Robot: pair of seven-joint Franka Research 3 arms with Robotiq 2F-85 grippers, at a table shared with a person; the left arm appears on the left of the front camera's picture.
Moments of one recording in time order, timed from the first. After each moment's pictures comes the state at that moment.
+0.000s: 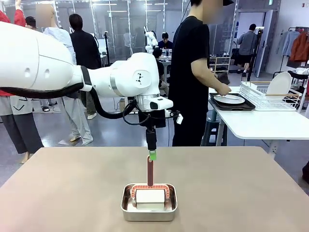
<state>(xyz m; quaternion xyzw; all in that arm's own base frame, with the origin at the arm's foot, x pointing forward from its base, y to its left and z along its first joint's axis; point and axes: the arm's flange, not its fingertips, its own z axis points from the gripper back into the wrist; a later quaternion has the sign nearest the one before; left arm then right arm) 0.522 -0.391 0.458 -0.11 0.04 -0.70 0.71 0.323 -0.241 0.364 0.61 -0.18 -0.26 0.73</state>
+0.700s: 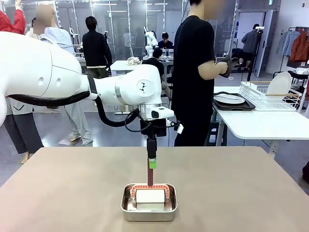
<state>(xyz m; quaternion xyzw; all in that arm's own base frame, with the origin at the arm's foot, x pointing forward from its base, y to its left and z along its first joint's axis) 0.525 -0.397 0.422 -0.12 0.07 -0.71 0.69 0.323 -0.241 0.364 0.61 -0.18 -0.26 0.73</state>
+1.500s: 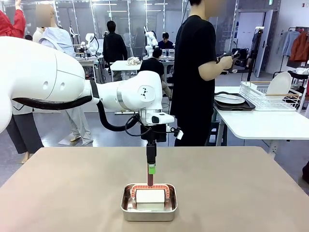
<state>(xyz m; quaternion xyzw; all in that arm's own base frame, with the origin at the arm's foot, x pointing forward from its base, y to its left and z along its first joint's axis) 0.523 -0.398 0.404 -0.13 0.09 -0.71 0.69 0.323 -0.241 0.364 0.61 -0.18 -0.26 0.73</state>
